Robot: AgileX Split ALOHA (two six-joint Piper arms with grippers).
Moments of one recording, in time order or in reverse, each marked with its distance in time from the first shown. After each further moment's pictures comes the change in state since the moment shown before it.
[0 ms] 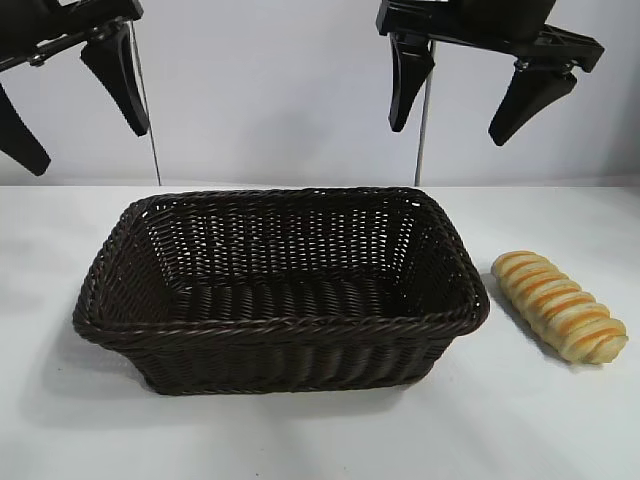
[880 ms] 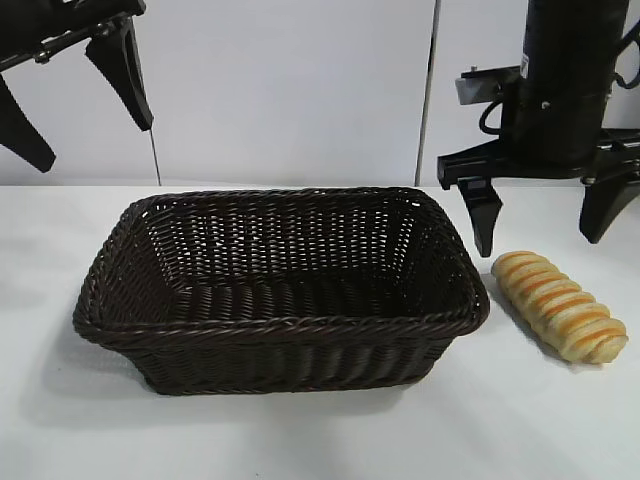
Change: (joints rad) left arm 0.000 0.000 0.000 0.000 -0.027 -0.003; right arm -0.173 0.031 0.332 -0.205 -0.214 0.129
